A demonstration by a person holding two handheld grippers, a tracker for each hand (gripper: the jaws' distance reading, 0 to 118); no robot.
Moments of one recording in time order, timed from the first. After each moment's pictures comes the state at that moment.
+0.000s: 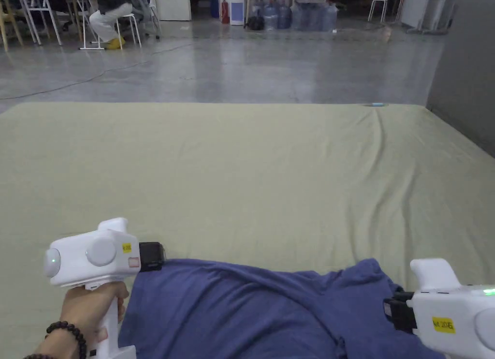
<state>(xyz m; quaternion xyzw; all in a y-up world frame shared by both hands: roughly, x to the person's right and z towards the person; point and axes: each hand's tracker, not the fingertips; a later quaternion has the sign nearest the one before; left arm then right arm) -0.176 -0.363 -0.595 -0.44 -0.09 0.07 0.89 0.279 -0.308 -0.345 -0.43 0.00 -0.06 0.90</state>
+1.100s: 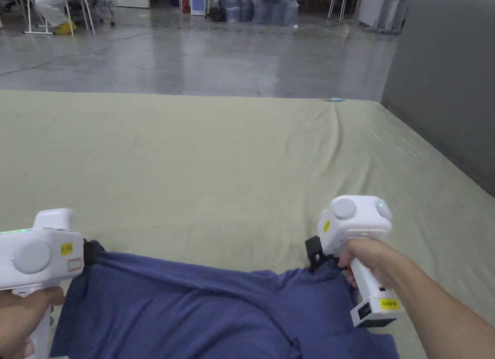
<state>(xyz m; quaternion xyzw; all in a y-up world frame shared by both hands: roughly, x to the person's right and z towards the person) -0.156 -0.326 -0.566 -0.40 -0.12 0.02 0.91 0.342 -0.382 -0.558 -0.60 -0.08 -0.09 0.79</state>
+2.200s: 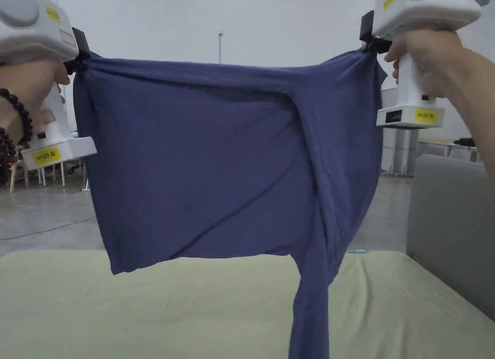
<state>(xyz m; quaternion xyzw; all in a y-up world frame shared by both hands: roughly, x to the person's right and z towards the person) -0.193 0.219 -0.610 -0.01 -0.07 0.14 0.99 0.304 0.281 -0.527 -0.01 -0.11 -0.05 0.99</state>
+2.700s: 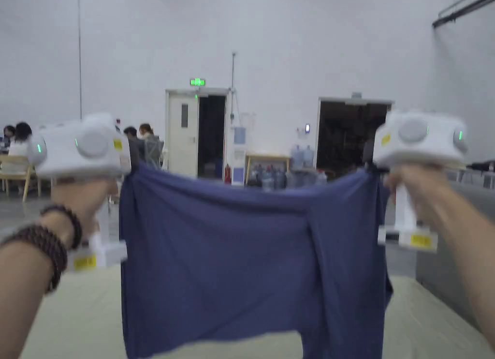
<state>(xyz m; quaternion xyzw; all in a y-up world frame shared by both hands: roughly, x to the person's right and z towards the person) -0.157 0.065 -0.652 -0.11 -0.10 0.08 0.99 0.343 0.096 -0.579 -0.13 -0.10 -0.09 0.98</state>
